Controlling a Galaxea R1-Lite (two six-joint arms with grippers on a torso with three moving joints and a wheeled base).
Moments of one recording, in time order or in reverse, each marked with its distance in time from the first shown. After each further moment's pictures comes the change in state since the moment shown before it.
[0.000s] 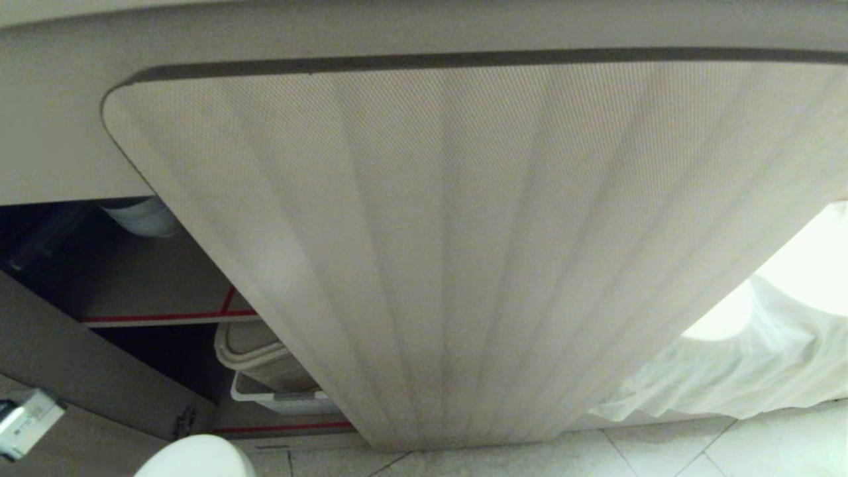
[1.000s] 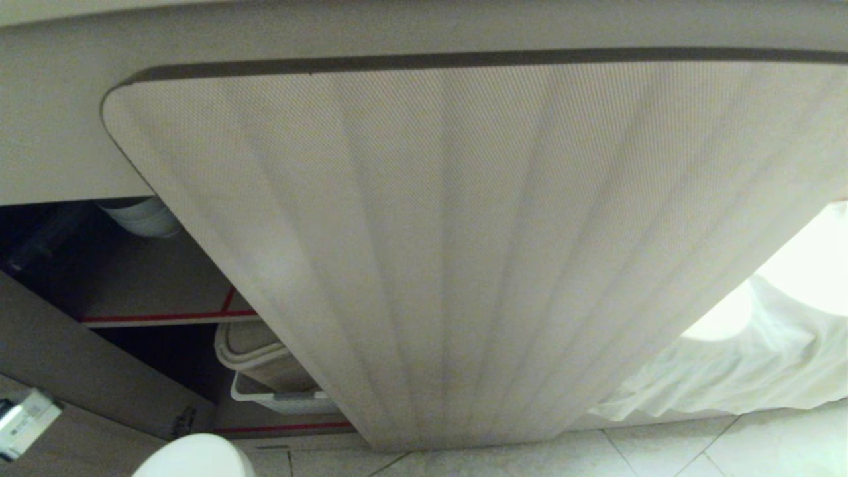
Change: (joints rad) left arm 0.001 -0.005 -0.001 0.000 0.000 -0.009; right arm 0.000 0.000 0.000 0.000 0.000 0.000
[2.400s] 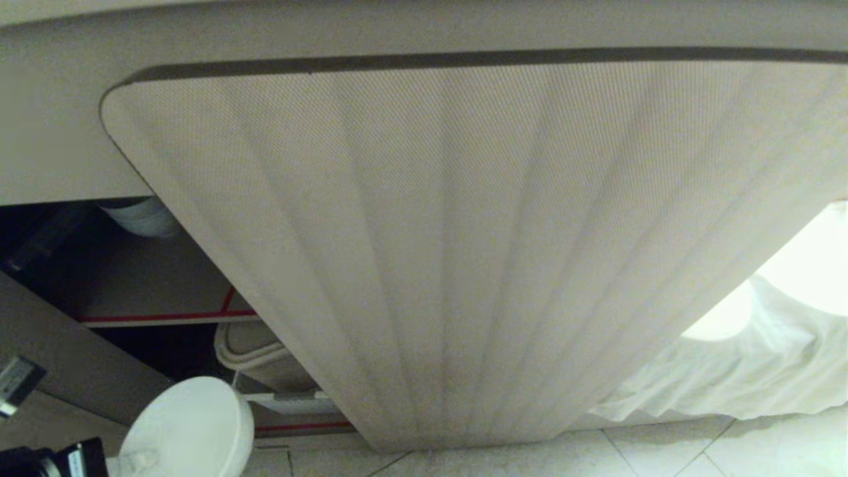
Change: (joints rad) left arm 0.143 0.078 0.002 -0.123 -0.017 -0.186; right arm 0.000 0.000 0.000 0.000 0.000 0.000
